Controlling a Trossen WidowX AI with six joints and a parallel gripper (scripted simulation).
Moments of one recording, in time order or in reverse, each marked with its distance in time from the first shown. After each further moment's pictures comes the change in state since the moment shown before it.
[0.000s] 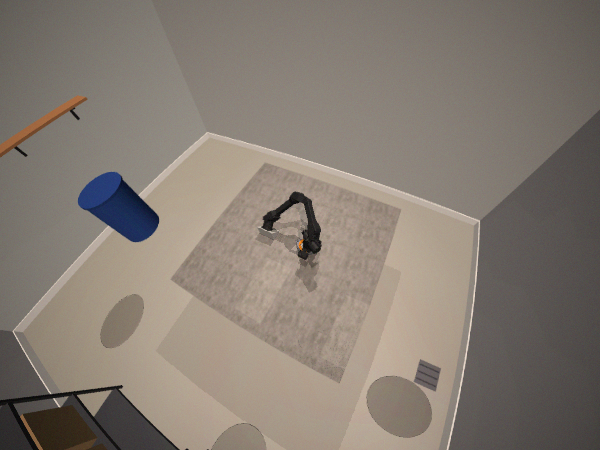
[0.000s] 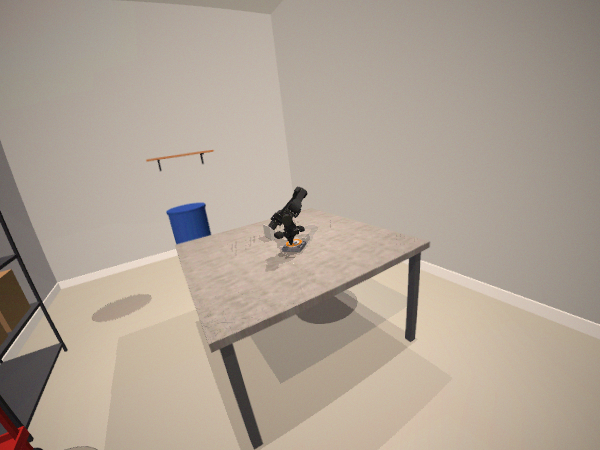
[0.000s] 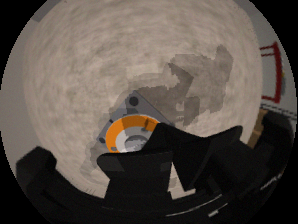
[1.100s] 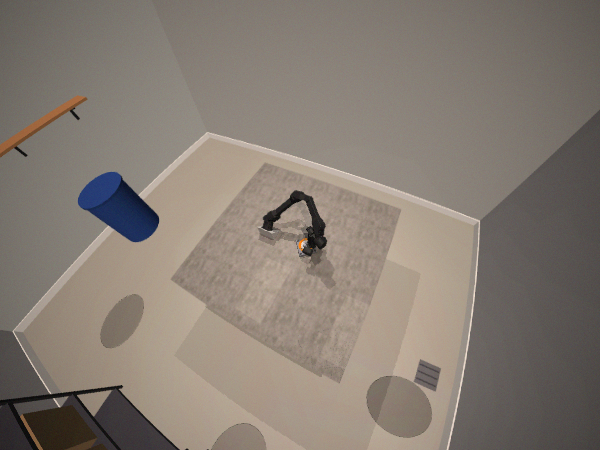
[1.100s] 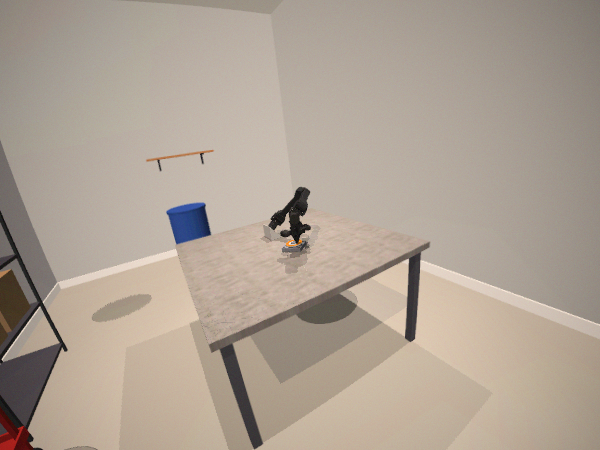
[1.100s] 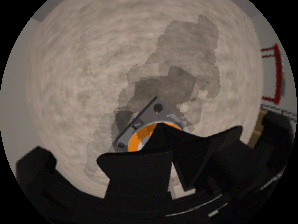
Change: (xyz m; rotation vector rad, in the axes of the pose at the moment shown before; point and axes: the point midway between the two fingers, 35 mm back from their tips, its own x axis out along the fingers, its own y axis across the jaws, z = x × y) arm -0.004 0.035 0.016 0.000 0.003 0.003
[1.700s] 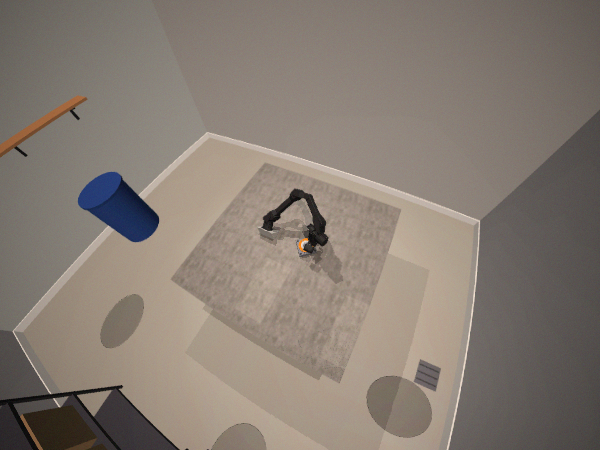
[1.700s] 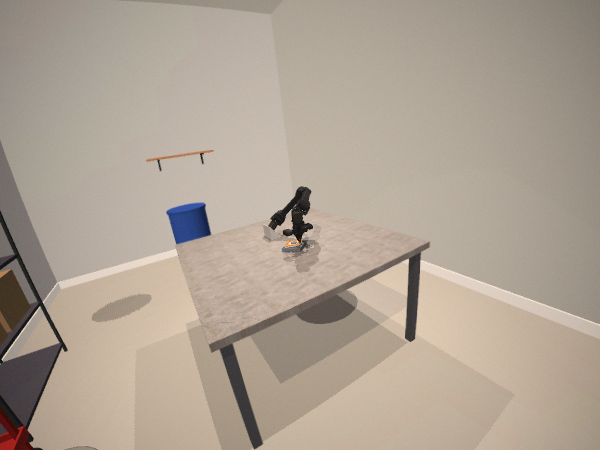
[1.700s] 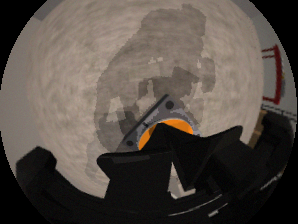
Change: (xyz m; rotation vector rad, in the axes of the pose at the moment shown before) arm -0.001 0.019 -0.002 -0.003 -0.001 0.001
